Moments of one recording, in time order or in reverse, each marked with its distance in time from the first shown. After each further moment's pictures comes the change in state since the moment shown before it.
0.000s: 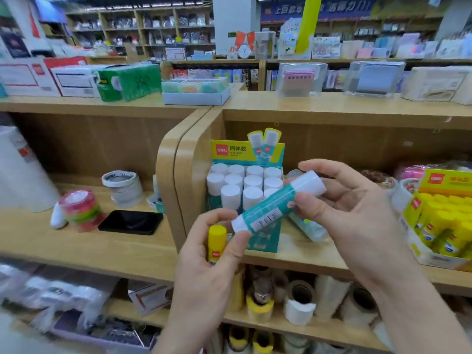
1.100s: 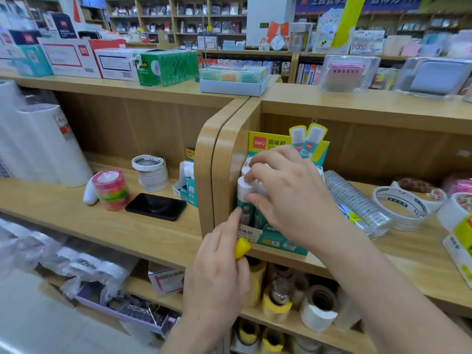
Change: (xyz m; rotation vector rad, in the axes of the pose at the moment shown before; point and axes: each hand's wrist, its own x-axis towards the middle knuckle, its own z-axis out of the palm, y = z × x) left_hand 0.003 -0.046 -0.026 0.959 0.005 0.244; right_hand 0.058 0.040 0.075 -1.263 -0.257 -0.618
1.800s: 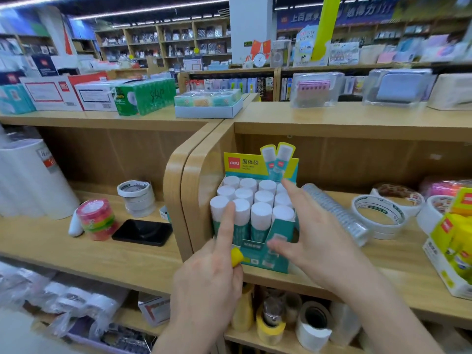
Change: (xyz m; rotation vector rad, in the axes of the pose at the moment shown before) left_hand 0.029 0.032 -0.004 0.246 -0.100 0.011; right_hand -0.056 0.041 -0.019 0.350 -0.239 0.489
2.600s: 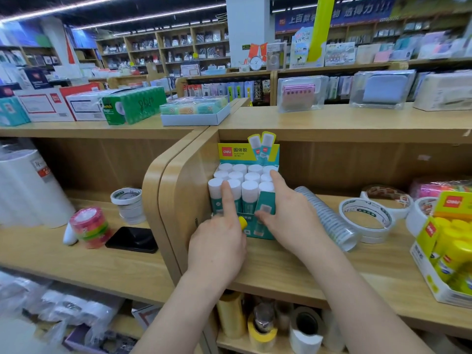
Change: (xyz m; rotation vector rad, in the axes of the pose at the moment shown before) left_hand 0.067 0.028 0.026 0.161 -0.038 -0.040; right_hand 0.055 0.024 0.013 -0.027 0.112 0.079
